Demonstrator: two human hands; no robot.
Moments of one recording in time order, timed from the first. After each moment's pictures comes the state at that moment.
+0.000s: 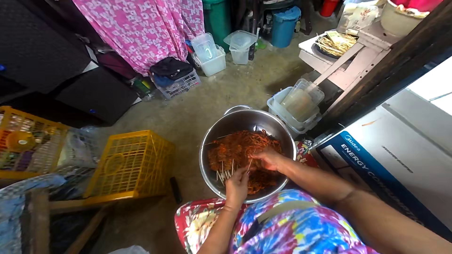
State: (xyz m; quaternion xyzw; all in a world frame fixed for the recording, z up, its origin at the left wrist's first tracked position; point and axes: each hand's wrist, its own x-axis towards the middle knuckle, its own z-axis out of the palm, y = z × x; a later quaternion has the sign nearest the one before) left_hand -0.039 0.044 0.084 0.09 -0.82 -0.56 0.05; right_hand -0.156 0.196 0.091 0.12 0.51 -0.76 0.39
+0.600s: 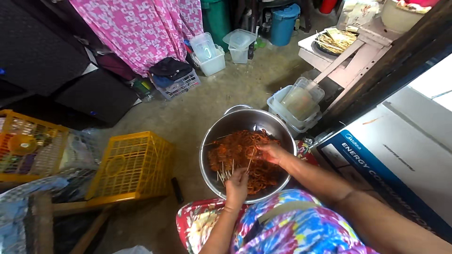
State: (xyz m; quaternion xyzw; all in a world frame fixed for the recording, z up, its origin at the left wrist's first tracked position) left_hand -0.039 0.043 0.083 0.10 -0.80 -0.58 0.05; right_hand -0.174 0.206 0.089 0.13 0.48 -0.80 0.32
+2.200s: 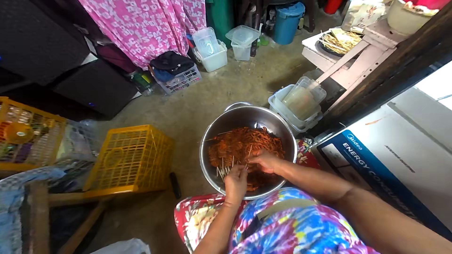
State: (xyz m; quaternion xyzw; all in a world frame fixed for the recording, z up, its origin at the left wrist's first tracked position) left_hand -0.040 0.044 0.086 0.14 -0.83 -0.54 0.05; right_hand -0.139 0.182 0.091 0.04 0.57 -0.72 0.40
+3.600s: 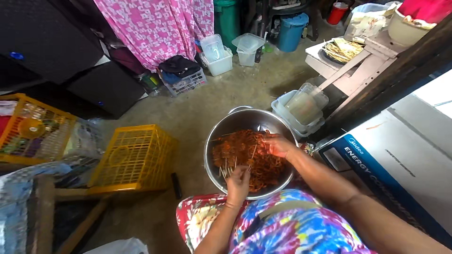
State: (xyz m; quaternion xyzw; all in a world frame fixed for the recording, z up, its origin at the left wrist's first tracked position) left_hand -0.032 0.041 0.077 0.06 -0.79 -0.59 0.14; right_hand -0.190 0.216 0.116 0.05 0.56 -0.75 0.35
